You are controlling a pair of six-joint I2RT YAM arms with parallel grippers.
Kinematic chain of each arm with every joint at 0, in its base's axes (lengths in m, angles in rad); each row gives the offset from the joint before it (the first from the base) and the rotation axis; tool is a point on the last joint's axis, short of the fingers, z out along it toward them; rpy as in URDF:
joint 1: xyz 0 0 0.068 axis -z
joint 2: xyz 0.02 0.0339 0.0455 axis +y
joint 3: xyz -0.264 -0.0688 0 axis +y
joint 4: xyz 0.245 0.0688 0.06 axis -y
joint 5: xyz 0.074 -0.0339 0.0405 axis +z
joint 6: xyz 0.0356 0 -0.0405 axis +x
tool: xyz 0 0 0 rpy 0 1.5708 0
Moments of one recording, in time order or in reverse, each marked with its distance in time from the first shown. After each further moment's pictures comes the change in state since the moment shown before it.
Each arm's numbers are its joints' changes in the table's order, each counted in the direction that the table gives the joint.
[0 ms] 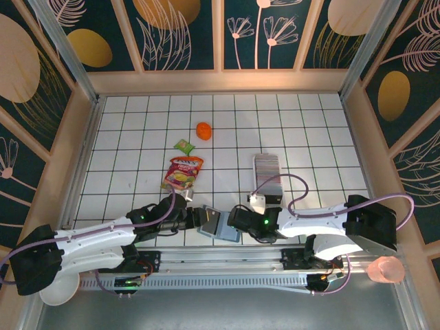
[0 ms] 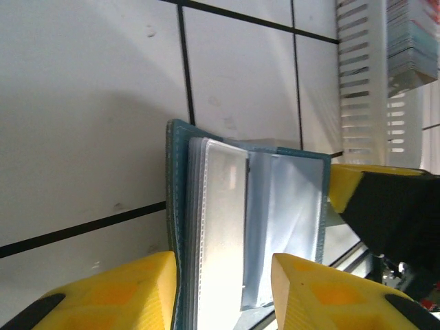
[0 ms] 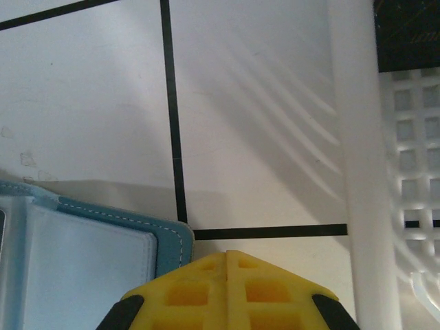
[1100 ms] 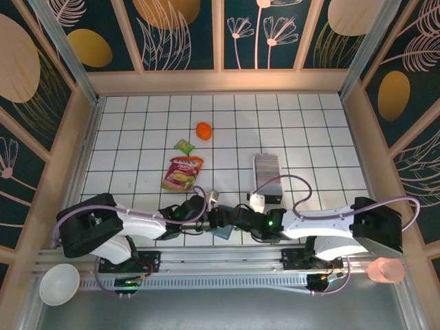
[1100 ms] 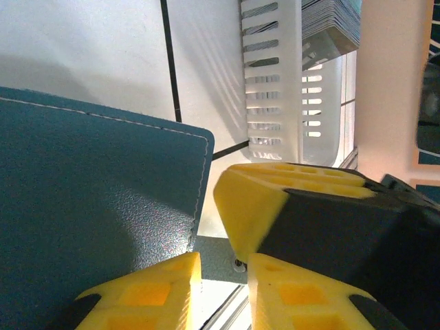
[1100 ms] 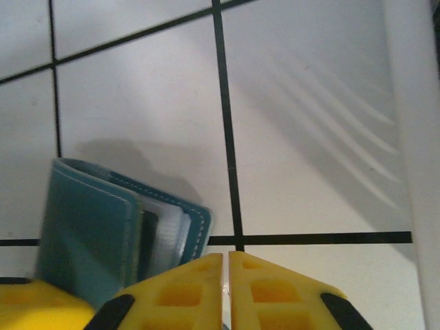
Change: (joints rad) left arm 0.110 0.489 -0.055 0.615 -0.094 -0.172; right arm -0.006 -0.066 0.031 0.104 -0.009 0.028
